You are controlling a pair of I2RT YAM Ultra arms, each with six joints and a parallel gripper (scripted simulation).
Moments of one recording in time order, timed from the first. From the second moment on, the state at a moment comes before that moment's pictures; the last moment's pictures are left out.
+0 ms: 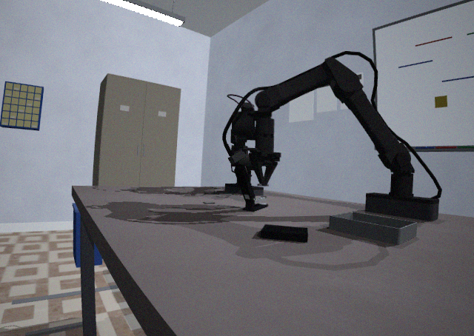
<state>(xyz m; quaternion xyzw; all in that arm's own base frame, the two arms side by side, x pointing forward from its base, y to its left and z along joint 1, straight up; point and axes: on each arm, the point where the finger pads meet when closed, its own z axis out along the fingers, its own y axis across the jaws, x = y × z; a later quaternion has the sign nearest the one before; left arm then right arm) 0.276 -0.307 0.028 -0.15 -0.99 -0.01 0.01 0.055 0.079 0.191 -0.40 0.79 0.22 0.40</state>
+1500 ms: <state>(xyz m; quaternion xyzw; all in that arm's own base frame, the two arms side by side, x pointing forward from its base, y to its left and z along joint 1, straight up) 0.279 -0.310 0.015 0.24 -0.97 0.00 0.01 0.055 0.079 0.191 -0.40 0.79 0.22 0.40</state>
